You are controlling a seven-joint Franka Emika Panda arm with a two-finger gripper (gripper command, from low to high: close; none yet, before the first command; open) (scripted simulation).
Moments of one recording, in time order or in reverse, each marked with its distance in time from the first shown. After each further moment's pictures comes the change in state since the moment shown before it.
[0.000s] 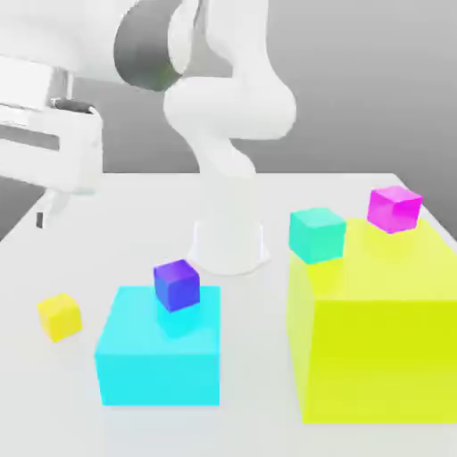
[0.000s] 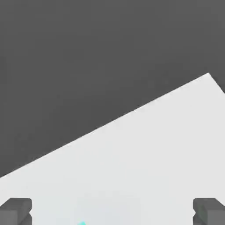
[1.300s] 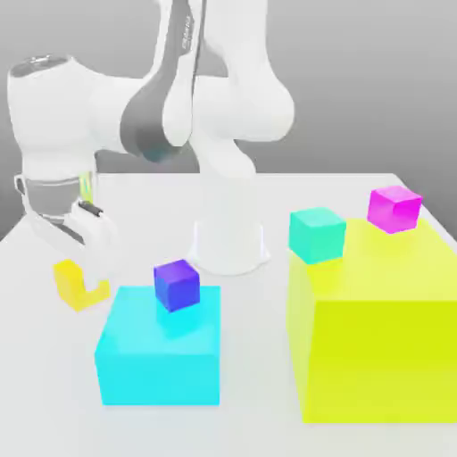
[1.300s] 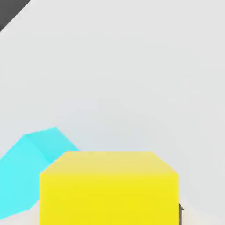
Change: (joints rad) arm -0.044 -0.033 0.259 -0.069 0.169 -0.213 0.261
